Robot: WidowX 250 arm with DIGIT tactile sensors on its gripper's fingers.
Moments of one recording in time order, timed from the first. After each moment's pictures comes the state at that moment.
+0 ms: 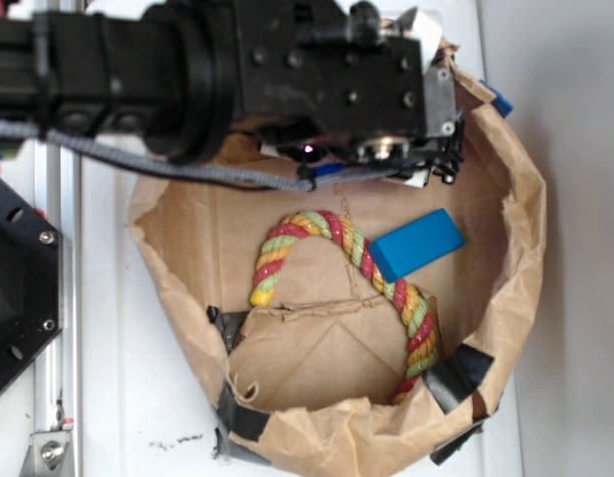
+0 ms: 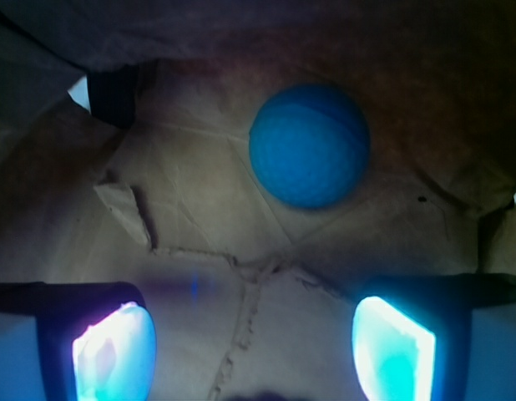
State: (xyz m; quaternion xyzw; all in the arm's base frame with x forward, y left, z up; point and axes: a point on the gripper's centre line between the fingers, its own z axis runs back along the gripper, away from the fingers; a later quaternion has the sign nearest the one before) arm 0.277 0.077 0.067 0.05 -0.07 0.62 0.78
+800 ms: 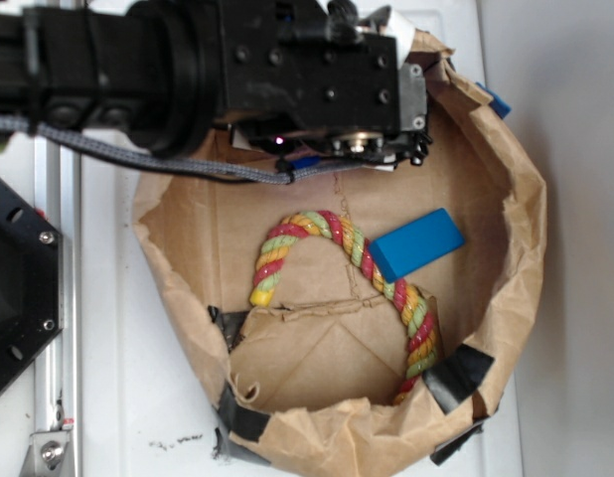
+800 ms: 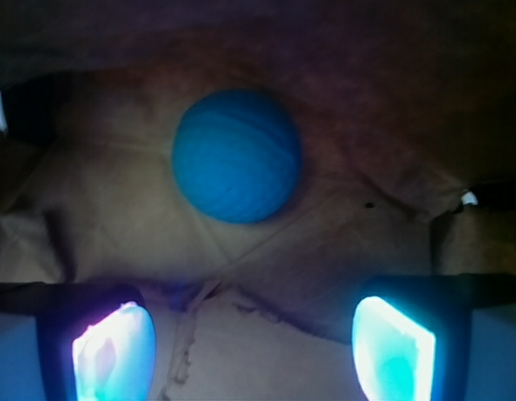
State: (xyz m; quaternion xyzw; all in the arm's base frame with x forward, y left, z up) arm 0.258 0.085 0.062 0.09 -0.06 0.65 0.75
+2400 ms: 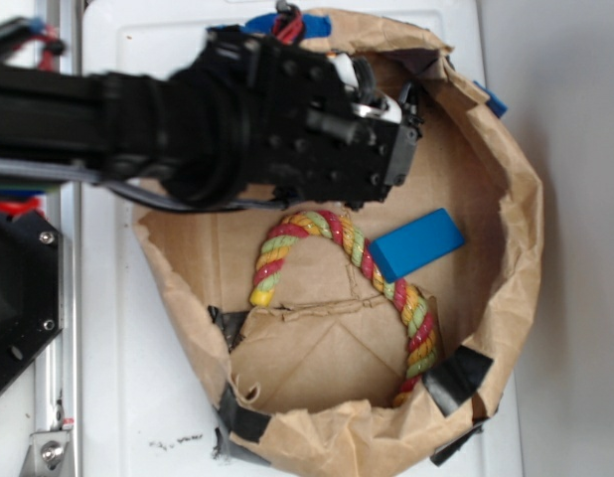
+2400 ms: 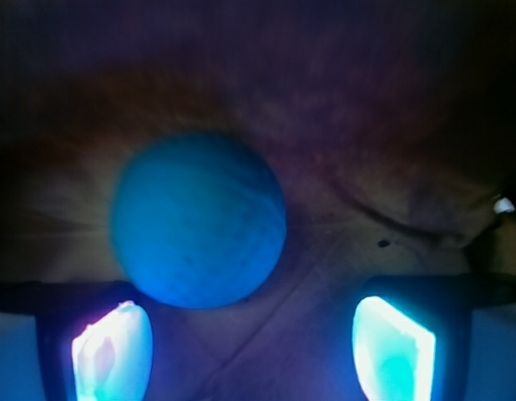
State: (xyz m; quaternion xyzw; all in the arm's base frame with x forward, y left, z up) arm 0.261 0.102 0.031 0.16 -0.14 0.71 0.67
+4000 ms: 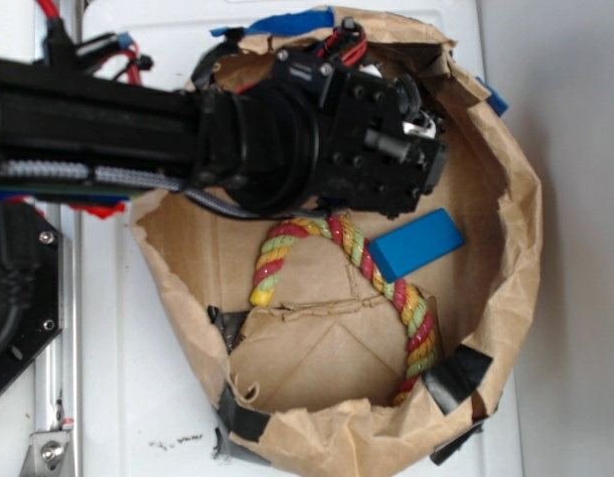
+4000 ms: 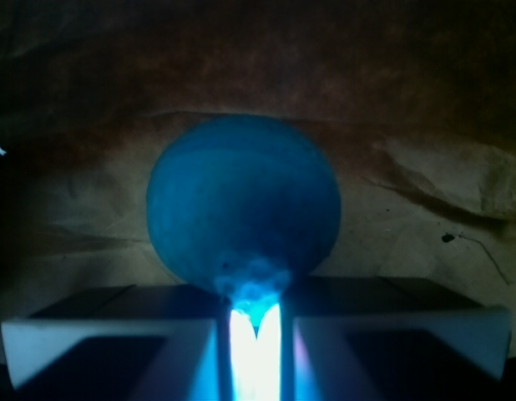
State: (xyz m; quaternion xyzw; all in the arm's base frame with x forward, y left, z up) arm 0.275 0.105 0.024 0.17 -0.15 0.72 0.65
